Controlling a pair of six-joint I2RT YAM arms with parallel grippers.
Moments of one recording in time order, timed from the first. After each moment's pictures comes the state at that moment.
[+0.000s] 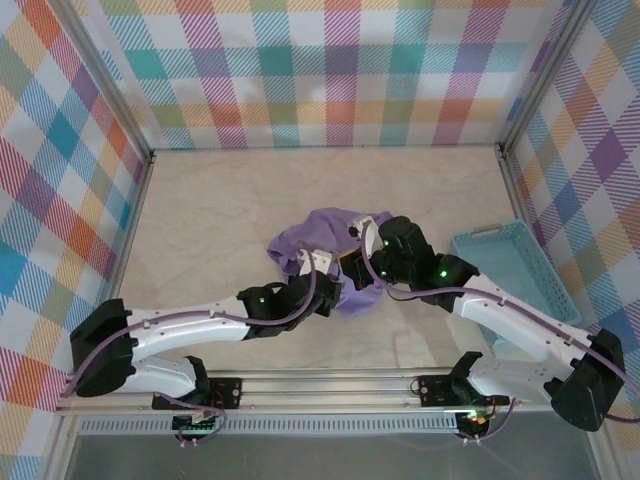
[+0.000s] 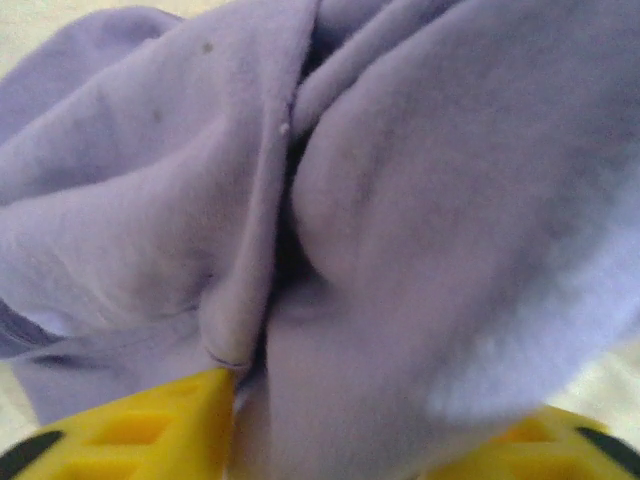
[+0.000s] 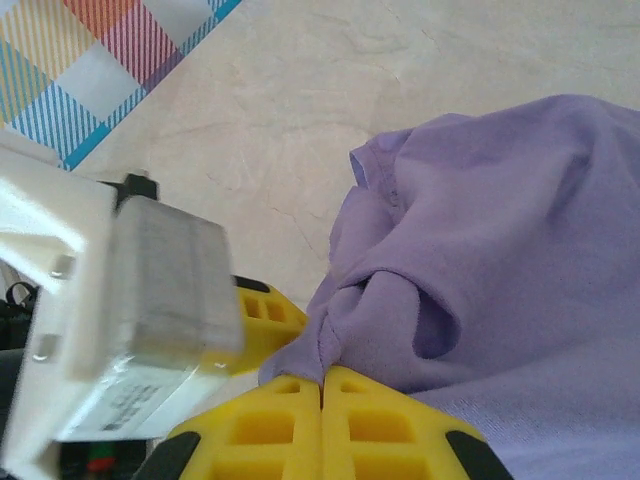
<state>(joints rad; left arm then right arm) -1.14 1.33 0.82 -0.24 -0.50 -0.58 0.82 1.11 0.93 -0.40 -0.19 0.28</state>
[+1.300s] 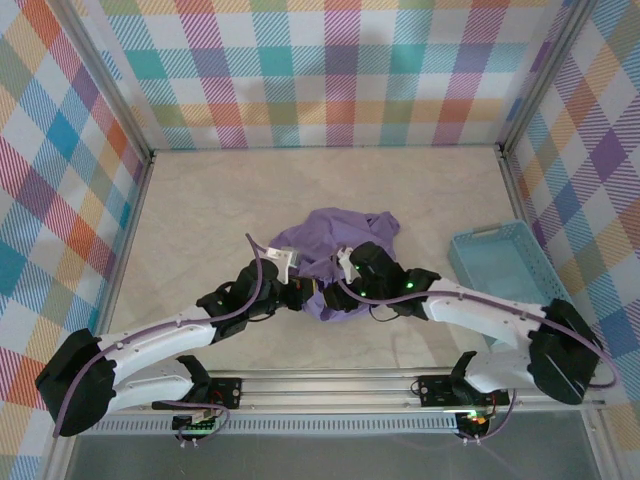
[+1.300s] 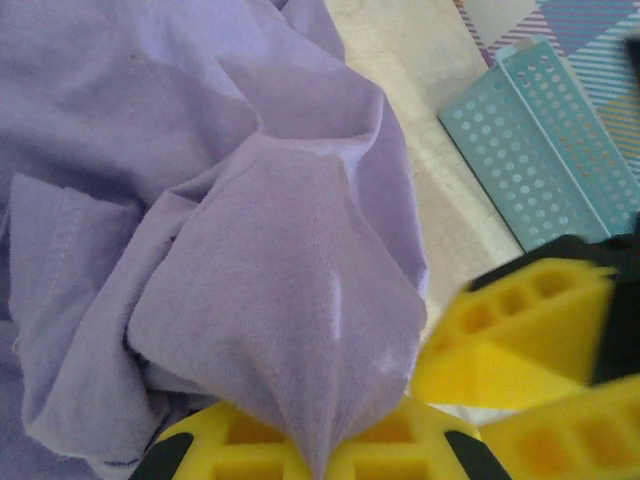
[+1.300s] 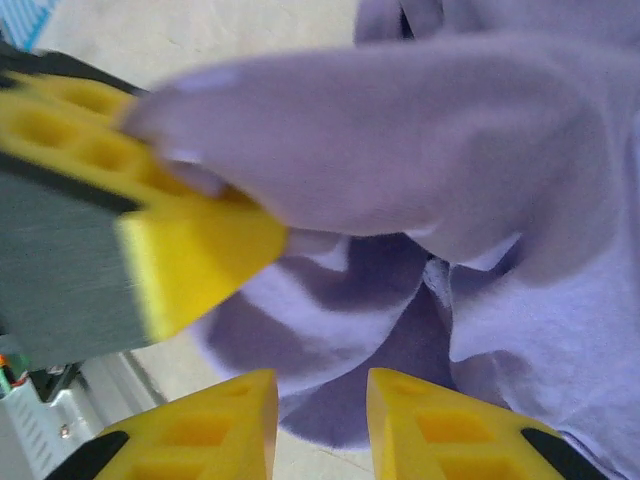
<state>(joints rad) -0.82 1.09 0.49 0.08 0.09 -0.66 0.92 1.31 0.77 -0.25 -0.21 0.47</state>
